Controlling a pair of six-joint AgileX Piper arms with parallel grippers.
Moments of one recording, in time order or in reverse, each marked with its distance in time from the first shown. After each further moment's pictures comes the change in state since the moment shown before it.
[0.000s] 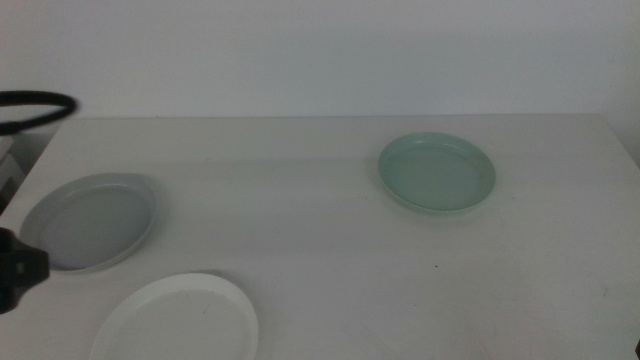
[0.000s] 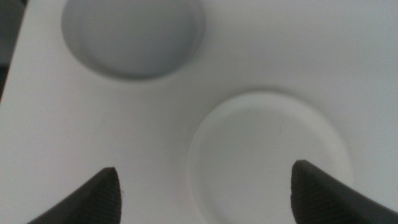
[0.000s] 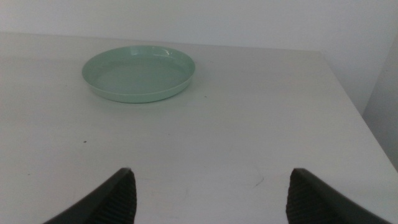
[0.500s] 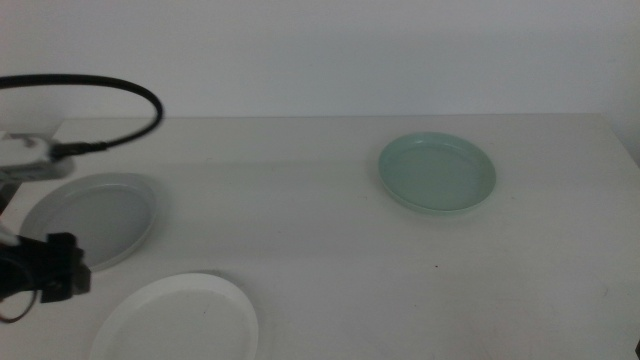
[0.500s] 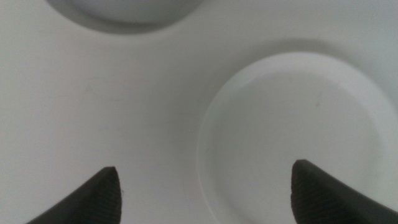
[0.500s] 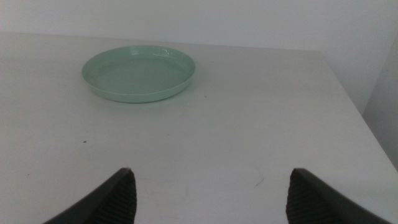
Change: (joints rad) left arm 0.000 0.305 -0.002 0.012 -0.044 0.001; right arm 0.000 0.000 0.000 0.000 0.000 0.000
